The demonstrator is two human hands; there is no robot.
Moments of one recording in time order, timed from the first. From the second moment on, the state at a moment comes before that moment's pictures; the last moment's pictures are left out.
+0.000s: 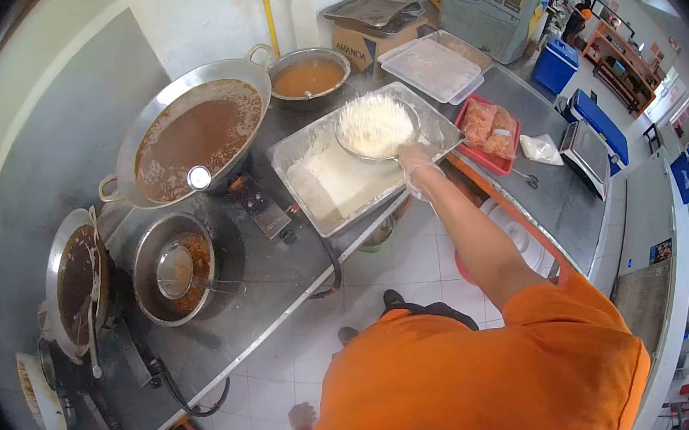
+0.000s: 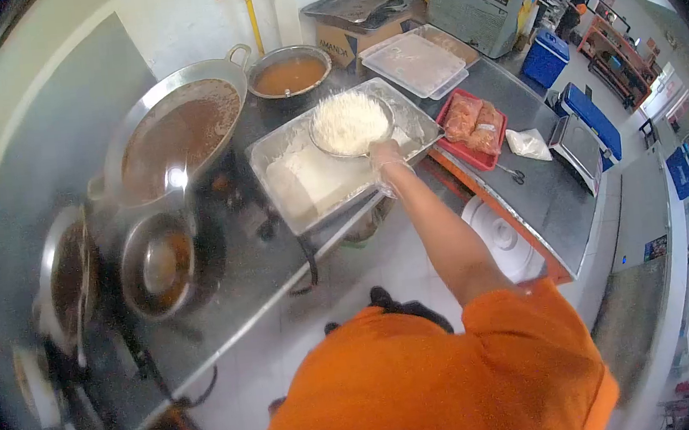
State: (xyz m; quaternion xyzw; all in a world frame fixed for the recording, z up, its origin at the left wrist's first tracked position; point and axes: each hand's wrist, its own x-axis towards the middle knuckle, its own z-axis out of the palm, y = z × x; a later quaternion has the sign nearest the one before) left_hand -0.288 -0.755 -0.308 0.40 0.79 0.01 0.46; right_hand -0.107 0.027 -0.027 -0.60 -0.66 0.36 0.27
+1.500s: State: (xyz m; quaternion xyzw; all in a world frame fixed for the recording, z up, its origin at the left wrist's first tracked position) left_hand -0.283 -0.716 -0.261 -0.20 0.73 0.42 0.50; right_hand -0.112 0.053 -0.030 -0.65 -0.64 0.35 0.23
